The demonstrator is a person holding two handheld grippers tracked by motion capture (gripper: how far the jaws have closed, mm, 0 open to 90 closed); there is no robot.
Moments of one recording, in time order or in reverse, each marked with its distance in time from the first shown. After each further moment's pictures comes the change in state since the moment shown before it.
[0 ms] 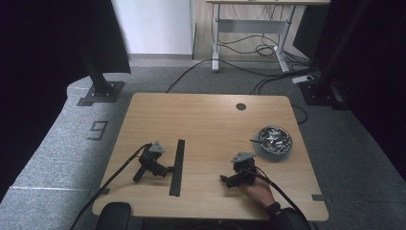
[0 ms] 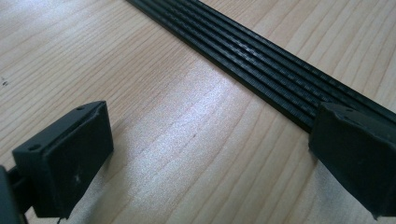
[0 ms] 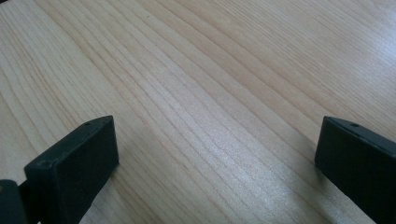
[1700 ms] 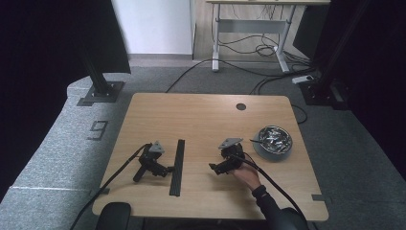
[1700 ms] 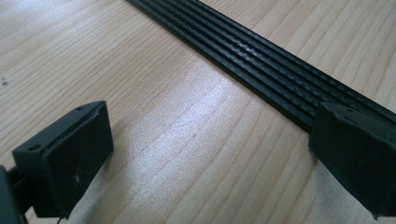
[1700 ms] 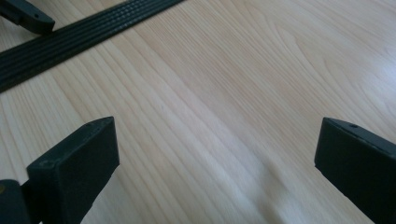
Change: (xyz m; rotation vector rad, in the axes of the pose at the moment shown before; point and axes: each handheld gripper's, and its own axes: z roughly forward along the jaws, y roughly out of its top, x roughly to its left) left arm 0.000 0.000 0.000 0.000 -0.001 0.001; right arm 0.003 0.065 0.019 -0.004 0.045 -0.058
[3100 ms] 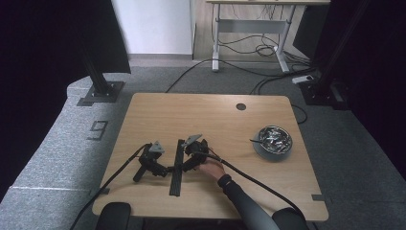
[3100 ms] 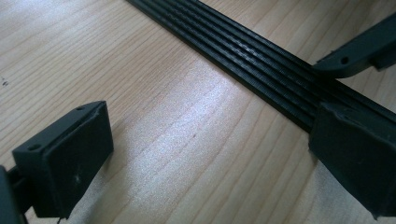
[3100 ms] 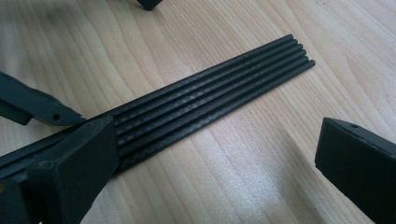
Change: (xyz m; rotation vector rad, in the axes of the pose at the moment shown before) left arm 0.000 0.000 0.000 0.001 0.000 0.001; right arm 0.051 0.060 0.091 0.043 0.086 -0.110
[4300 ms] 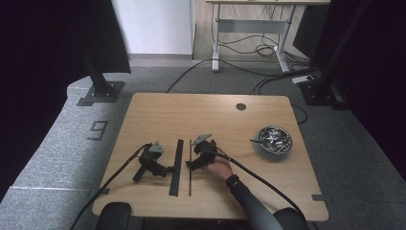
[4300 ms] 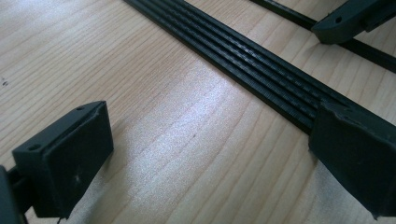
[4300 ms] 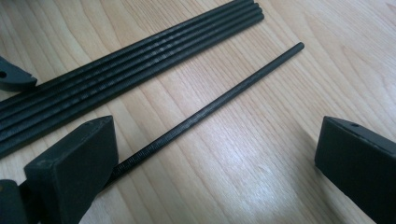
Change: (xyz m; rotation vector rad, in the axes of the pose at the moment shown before) left arm 0.000 0.000 0.000 0.000 0.000 -0.001; right arm -0.020 -0.022 -0.009 0.001 -0.020 0.065
